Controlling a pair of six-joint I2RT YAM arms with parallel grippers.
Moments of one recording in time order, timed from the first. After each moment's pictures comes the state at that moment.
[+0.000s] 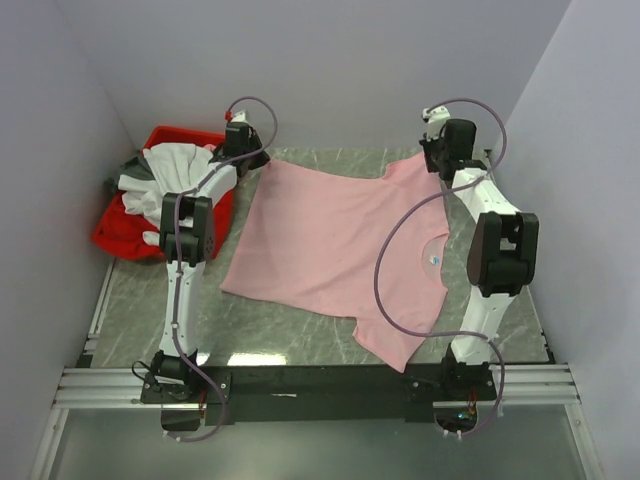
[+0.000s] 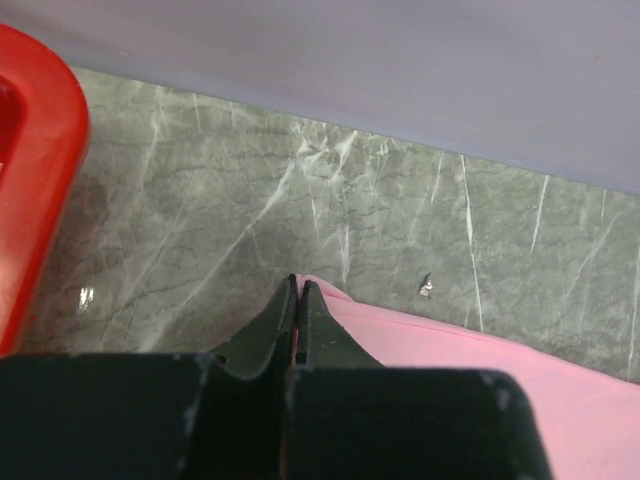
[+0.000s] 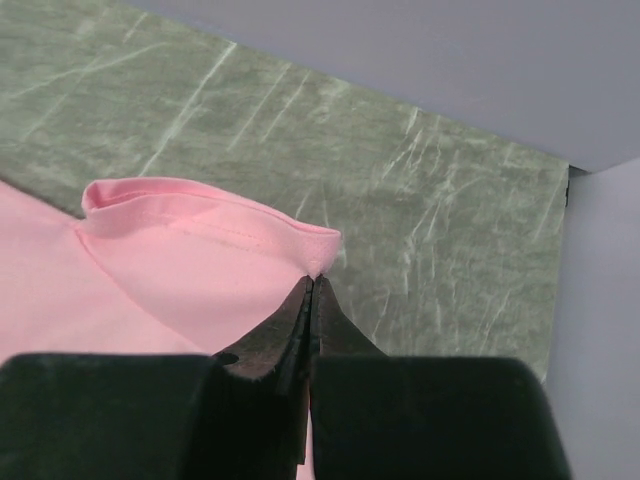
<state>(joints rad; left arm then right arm) -0.17 2.48 2.07 -0.08 0.08 -0.51 -0.01 1.98 1.60 -0.11 -0.06 -0.34</state>
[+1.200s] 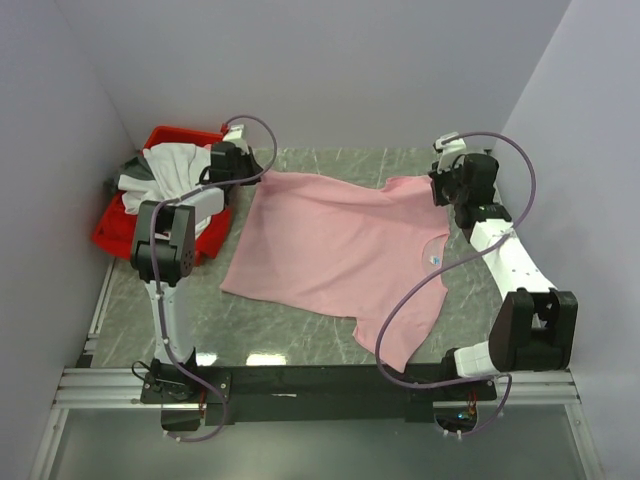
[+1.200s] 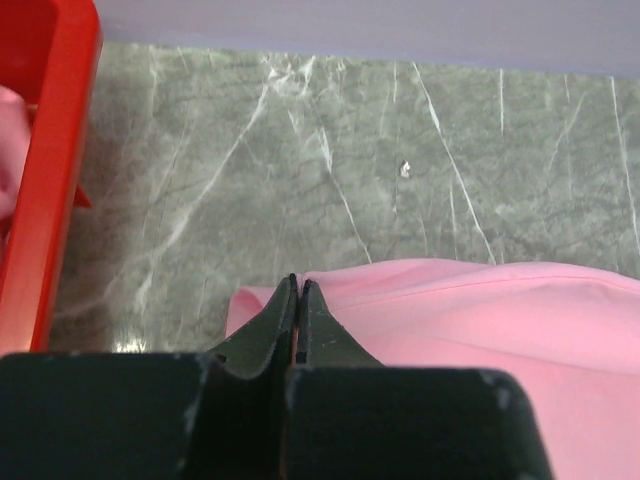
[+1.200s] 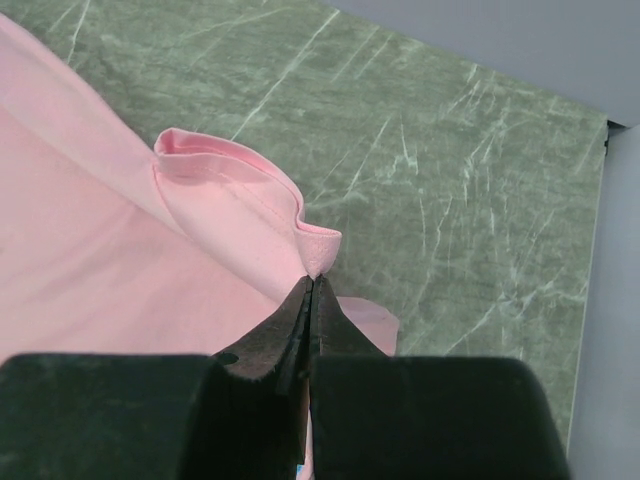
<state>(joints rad) -0.17 2.12 1.47 0.28 0.16 -0.30 -0.01 1.41 1.07 -0.09 -0.20 -0.27</state>
